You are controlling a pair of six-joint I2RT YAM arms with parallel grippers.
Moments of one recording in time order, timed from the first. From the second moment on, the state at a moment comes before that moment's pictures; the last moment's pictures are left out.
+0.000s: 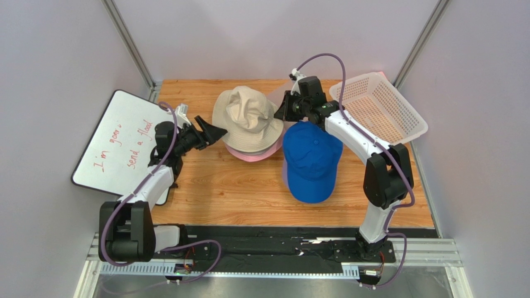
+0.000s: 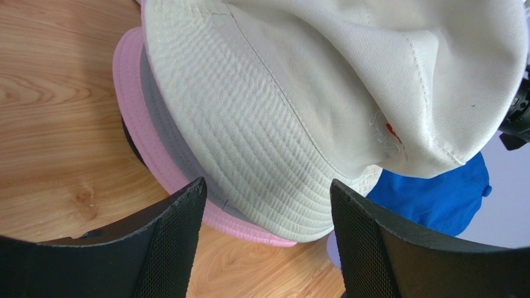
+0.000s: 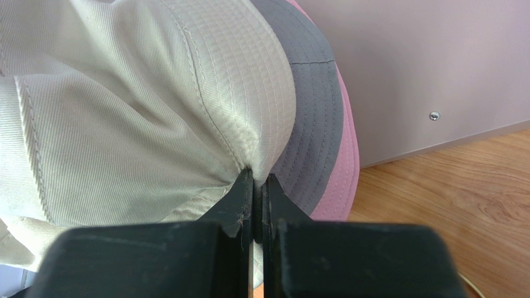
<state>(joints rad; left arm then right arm) -0.01 1.23 0.62 0.34 0.63 -0.71 0.47 1.81 1.54 -0.32 -0.25 0.45</state>
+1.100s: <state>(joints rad) -0.04 1.42 0.67 0.40 0.56 -0.74 0.50 1.71 1.46 -0.36 -0.15 0.44</state>
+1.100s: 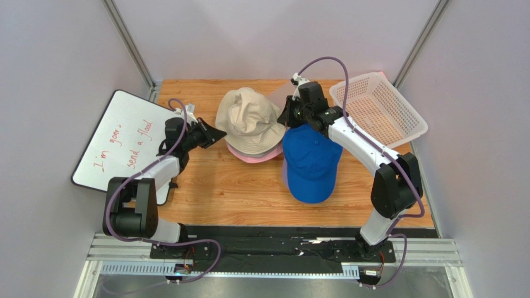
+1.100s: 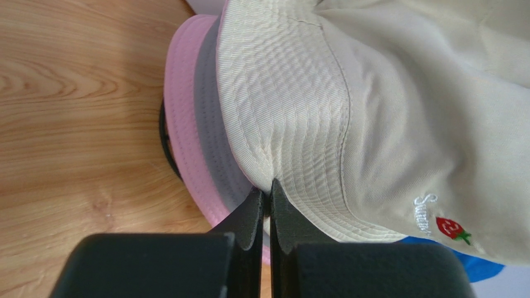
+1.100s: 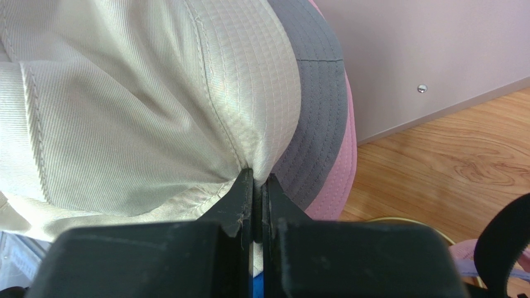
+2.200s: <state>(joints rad) -0.10 1.52 1.03 -0.14 0.28 -0.44 0.64 1.77 1.48 -0.37 0.02 0.39</state>
